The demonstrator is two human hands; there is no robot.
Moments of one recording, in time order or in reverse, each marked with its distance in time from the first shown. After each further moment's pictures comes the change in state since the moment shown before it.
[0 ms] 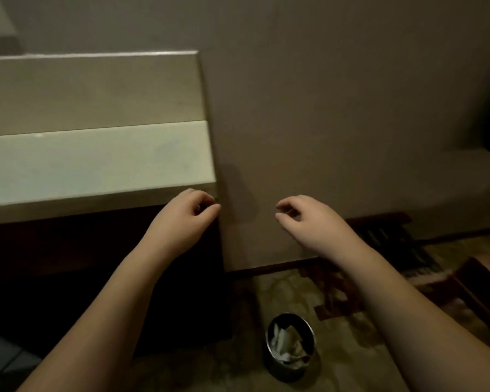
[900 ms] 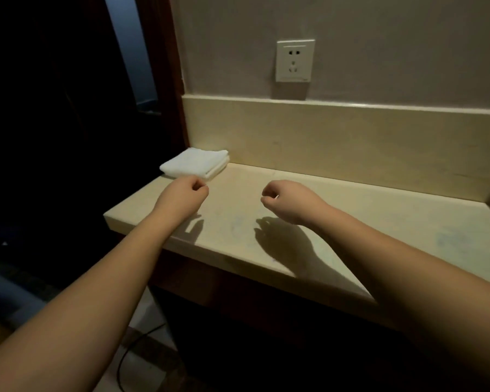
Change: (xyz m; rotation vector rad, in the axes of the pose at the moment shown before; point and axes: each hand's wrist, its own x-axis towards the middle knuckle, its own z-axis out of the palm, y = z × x) left_hand 0.052 -0.396 -0.350 0.211 0.480 -0.565; right_hand 0.306 -0.451 0.258 -0.088 -0.243 -0.575
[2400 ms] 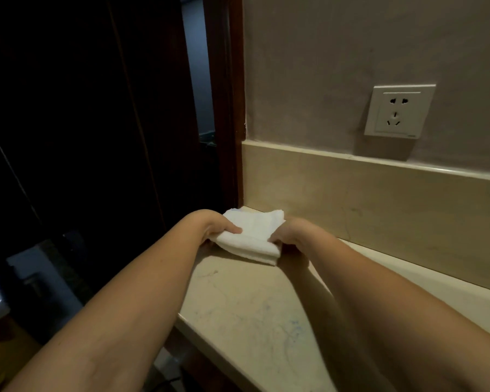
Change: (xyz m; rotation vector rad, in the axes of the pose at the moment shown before) left_hand 0.192 -0.073 -0.003 -0.305 -0.361 -0.685; right_hand 0.240 -0.047 0.064 0.323 -0.454 0.314
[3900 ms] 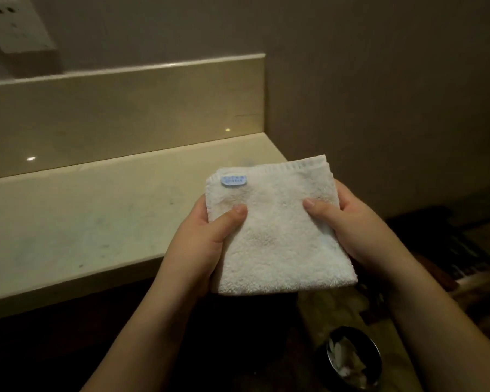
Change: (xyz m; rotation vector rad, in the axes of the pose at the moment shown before) left_hand -0.400 -0.071 0.312 -0.538 -0.841 0.695; right_hand -0.526 0.328 0.033 0.899 0.868 -0.098
